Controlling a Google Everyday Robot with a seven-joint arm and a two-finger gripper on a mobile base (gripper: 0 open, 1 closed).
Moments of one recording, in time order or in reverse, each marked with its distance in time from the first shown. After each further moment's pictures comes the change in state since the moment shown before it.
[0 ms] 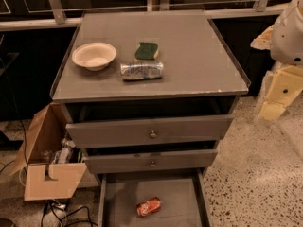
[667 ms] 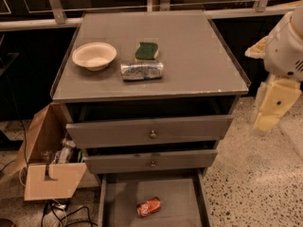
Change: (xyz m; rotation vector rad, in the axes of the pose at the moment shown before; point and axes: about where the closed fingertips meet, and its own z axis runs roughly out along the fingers) arm -0.001 0.010 0.016 -0.005 -0.009 -0.023
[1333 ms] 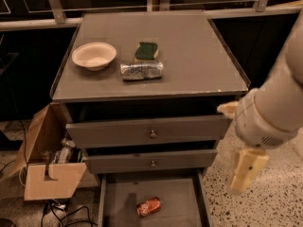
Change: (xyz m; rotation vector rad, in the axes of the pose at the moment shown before) arm -0.006 0.086 0.091 -0.120 -0.068 -0.078
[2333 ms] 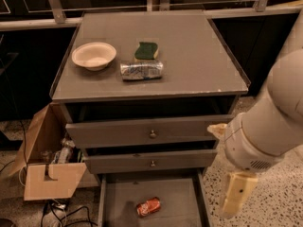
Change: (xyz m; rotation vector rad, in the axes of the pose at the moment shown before) arm -0.003 0.037 0.033 -0.068 -0.010 -0.015
